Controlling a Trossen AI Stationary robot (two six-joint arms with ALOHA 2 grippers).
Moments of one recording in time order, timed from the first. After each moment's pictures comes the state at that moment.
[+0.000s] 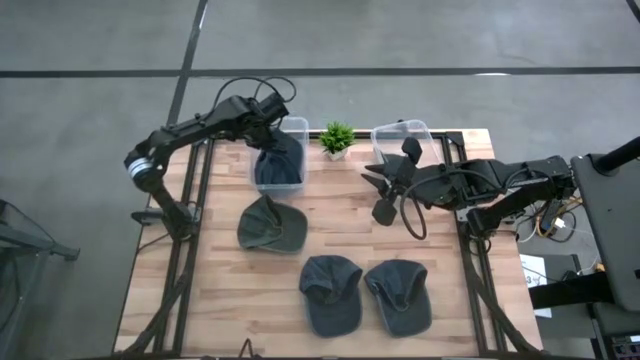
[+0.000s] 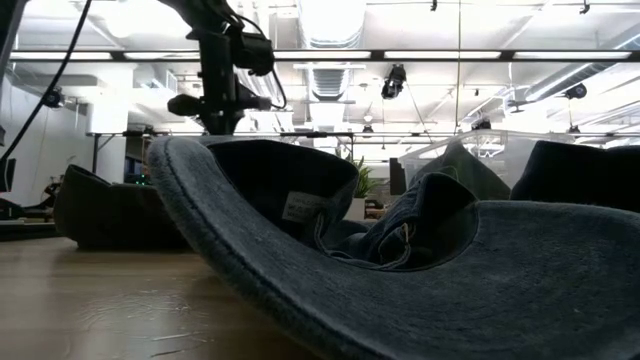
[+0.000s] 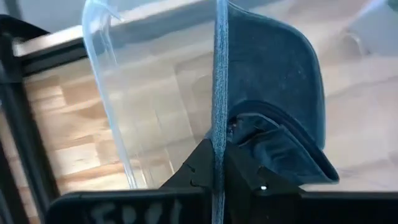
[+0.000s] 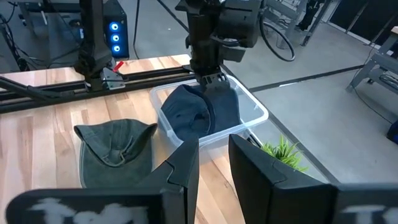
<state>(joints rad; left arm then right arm) 0.64 1.63 1.50 -1.14 -0.20 -0.63 0.23 1.32 1.53 -0.72 0.68 0.21</state>
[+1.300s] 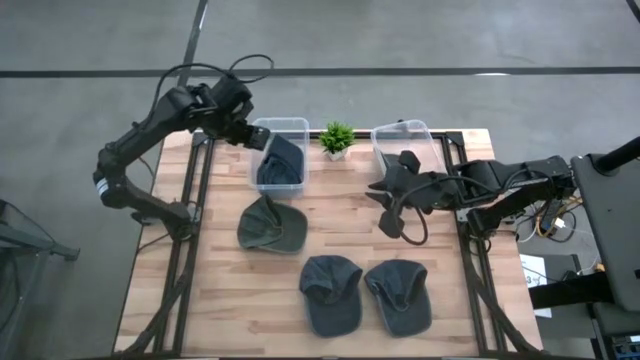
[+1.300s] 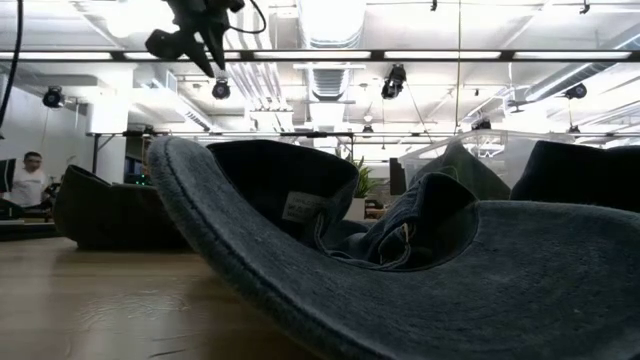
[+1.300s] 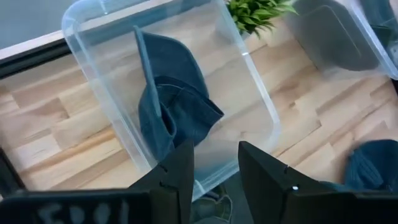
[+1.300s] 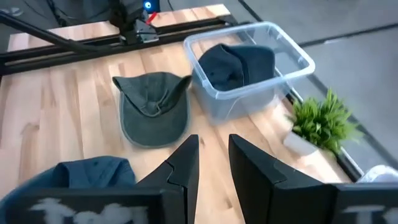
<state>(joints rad) 0.61 1.36 1.68 -1.33 0.04 -0.55 0.23 1.32 1.53 -0.89 0.49 0.36</state>
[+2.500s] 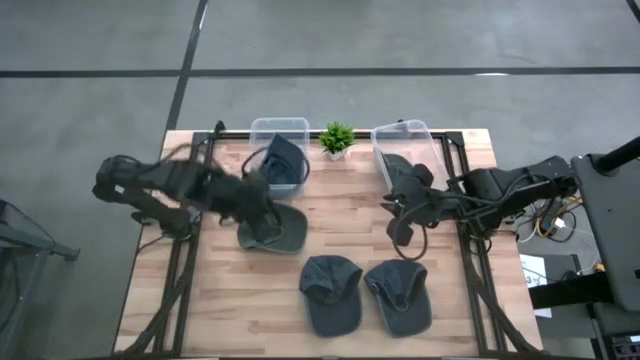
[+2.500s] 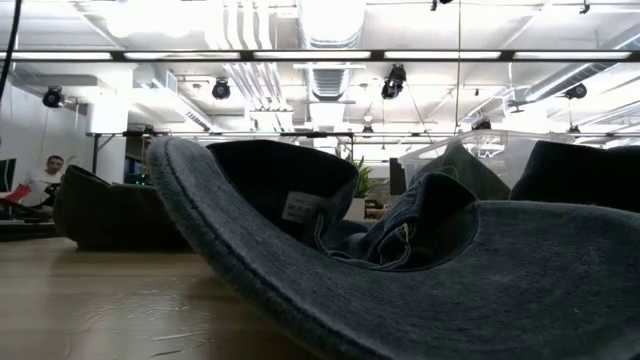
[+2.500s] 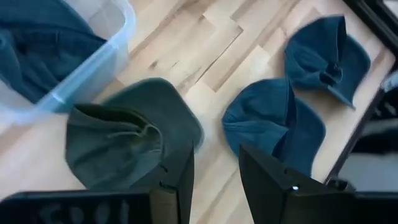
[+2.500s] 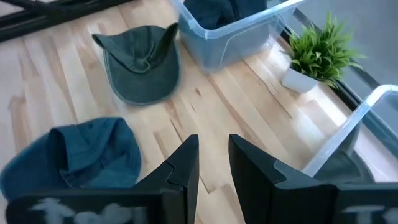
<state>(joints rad) -0.24 1.36 1.68 -1.34 -0.24 -0.96 0.30 1.28 1.44 -1.06 0.51 0.62</state>
